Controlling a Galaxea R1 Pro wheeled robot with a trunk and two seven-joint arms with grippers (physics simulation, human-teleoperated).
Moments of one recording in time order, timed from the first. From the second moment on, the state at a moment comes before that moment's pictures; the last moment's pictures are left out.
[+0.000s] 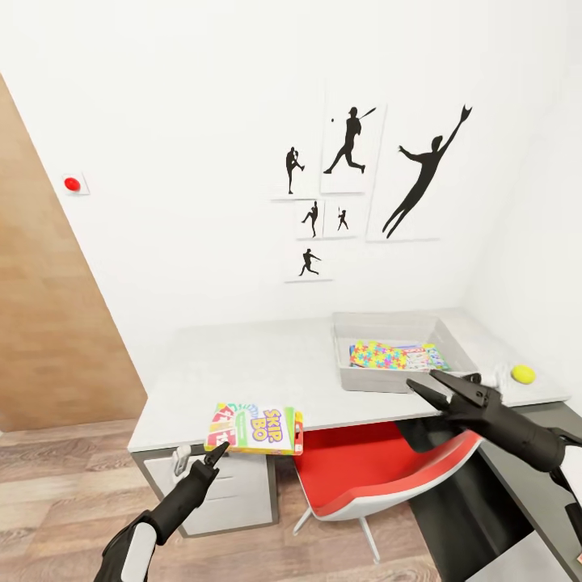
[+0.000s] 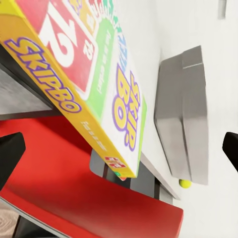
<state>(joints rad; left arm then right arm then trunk) -0.36 -0.17 0.63 -0.83 0.38 0.52 -0.70 -0.27 -0.34 -0.24 -1.59 -1.20 1.04 0.82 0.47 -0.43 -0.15</state>
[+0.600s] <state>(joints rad) -0.36 -0.17 0.63 -0.83 0.38 0.52 -0.71 -0.27 -0.39 -0.24 -1.59 -1.19 1.04 1.02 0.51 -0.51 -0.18</state>
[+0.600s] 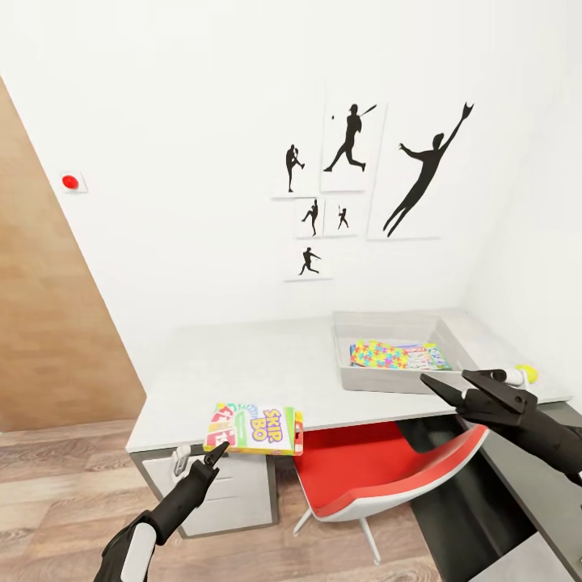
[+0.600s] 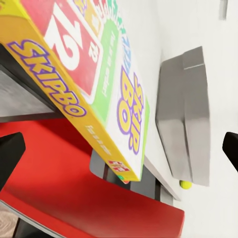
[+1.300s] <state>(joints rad) -0.36 -0.17 0.63 -0.83 0.38 0.52 -0.71 -0.27 -0.39 -0.24 -1.59 -1.19 1.04 1.02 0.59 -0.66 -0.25</state>
